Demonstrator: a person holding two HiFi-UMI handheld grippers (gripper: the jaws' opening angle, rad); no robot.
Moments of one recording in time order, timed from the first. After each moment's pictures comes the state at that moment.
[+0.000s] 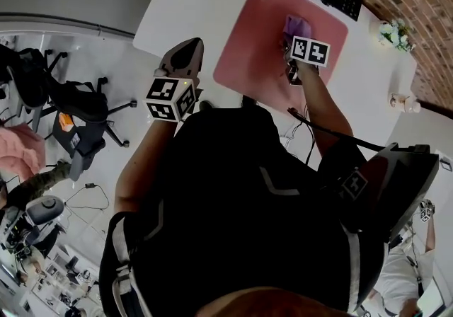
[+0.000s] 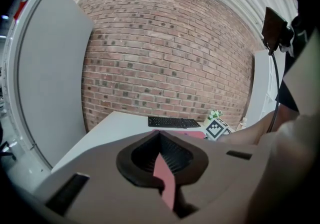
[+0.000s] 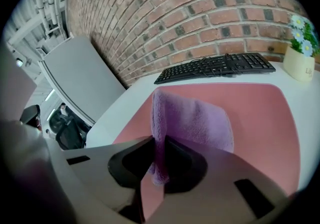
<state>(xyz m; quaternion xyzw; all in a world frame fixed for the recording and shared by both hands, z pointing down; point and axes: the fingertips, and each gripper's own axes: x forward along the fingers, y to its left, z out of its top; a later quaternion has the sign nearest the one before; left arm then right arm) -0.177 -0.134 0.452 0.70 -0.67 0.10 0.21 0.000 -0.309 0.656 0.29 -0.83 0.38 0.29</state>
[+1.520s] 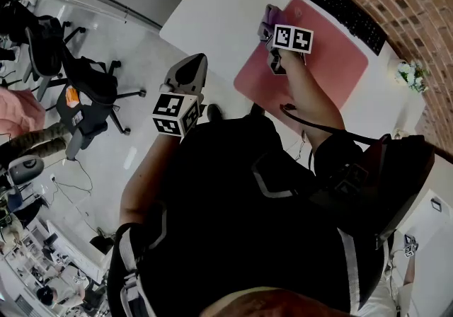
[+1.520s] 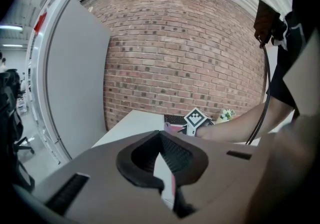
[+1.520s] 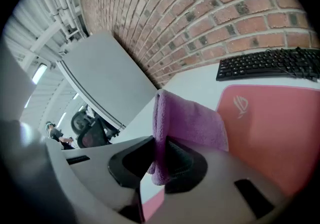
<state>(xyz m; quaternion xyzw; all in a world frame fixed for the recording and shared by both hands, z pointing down) -0.219 -0.068 0.449 0.64 -0.73 0.10 0.22 -0.189 -0.277 0.626 0.14 -0.87 0.38 0.26</state>
